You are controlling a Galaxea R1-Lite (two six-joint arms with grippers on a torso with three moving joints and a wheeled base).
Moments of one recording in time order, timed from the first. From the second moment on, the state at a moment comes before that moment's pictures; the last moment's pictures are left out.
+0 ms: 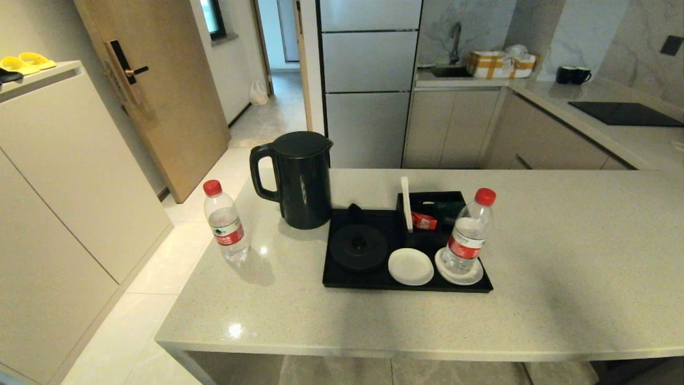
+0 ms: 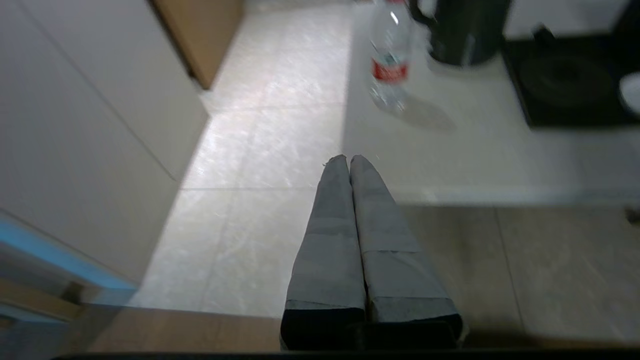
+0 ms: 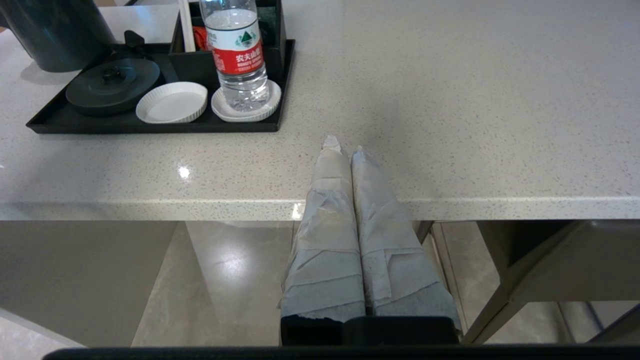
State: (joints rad) left arm 0.00 0.21 -0.76 0.64 0.07 0.12; right arm 0.00 0.00 0.00 0.01 0.00 0.00
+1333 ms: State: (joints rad) left arm 0.00 0.00 0.00 0.00 -0.04 0.07; right arm 0.00 0.00 0.00 0.01 0.00 0.00
